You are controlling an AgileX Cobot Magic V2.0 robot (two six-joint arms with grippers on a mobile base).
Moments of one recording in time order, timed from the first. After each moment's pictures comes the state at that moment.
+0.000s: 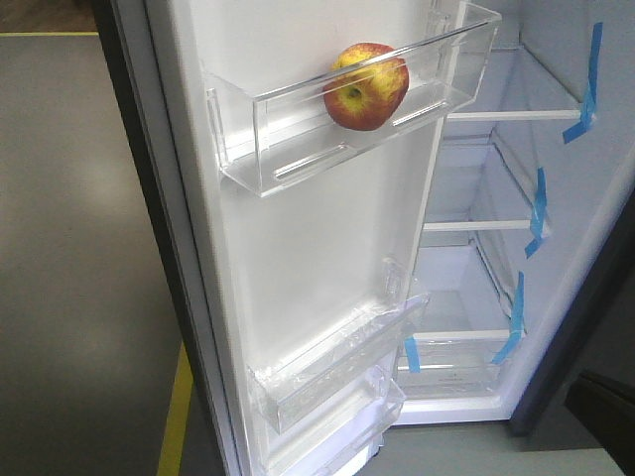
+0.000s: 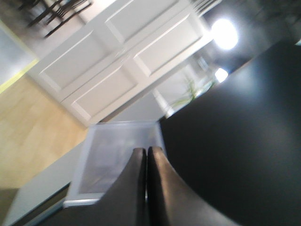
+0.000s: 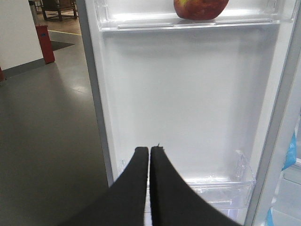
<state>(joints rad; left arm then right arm) -0.06 1.49 -1.51 -0.20 0.10 -0.77 0.08 0.28 -0.42 0.97 0.66 -0.88</state>
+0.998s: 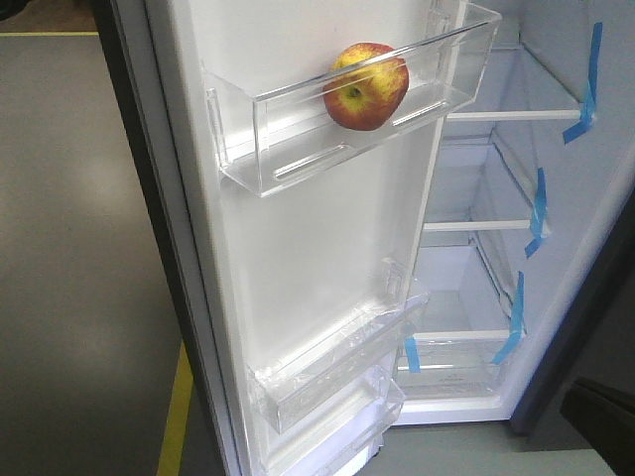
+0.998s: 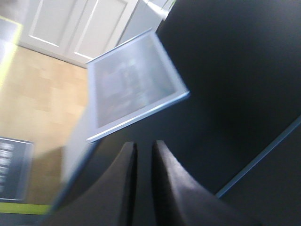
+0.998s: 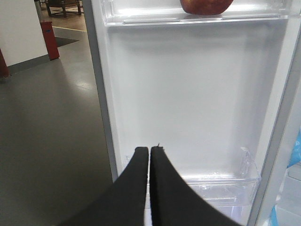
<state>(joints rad) -0.05 1.51 -1.53 -0.92 0.36 0.27 0.08 0.28 -0.42 0.97 0.69 -0.88</state>
